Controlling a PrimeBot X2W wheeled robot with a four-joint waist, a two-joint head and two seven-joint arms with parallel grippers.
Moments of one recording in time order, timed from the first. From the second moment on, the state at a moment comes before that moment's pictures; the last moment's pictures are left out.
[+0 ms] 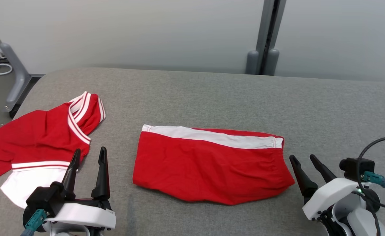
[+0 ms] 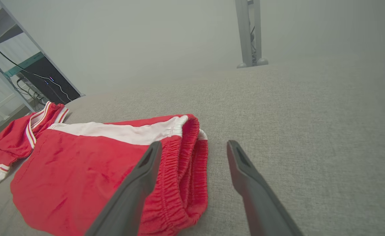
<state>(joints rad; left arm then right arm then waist) -0.05 0.05 -0.02 0.20 -0.31 -0.07 -0.26 -0.26 -0.21 0.30 0.50 0.61 0.13 -0.10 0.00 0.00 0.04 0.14</state>
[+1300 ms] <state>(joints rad) -0.09 0.05 -0.04 0.21 -0.29 -0.09 -0.26 -0.45 -0.17 0.32 0.89 0.95 0.13 0.13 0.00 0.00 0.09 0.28</state>
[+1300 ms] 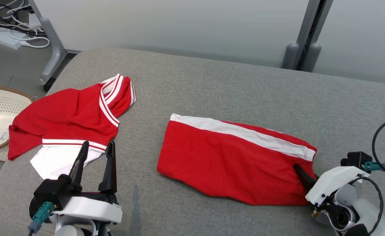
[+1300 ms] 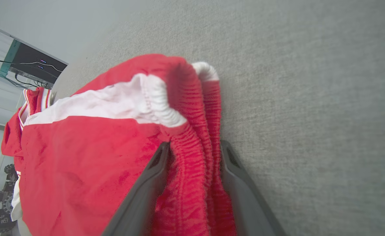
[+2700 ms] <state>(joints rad) -0.09 0.05 -0.10 0.22 -0.30 -0.08 -0.26 -0.36 -0.36 0.23 0.46 1.15 0.13 0.33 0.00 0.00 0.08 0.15</state>
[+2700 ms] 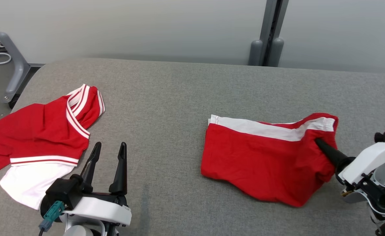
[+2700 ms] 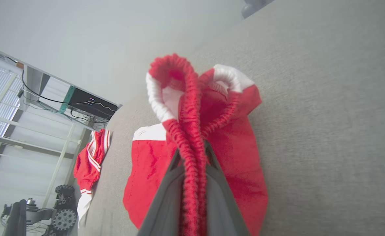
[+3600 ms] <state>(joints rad) -0.11 0.05 -0.14 0.23 -0.34 -0.06 -0.26 -0.45 -0.10 0.10 0.59 1.21 0.13 0.47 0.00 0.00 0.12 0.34</state>
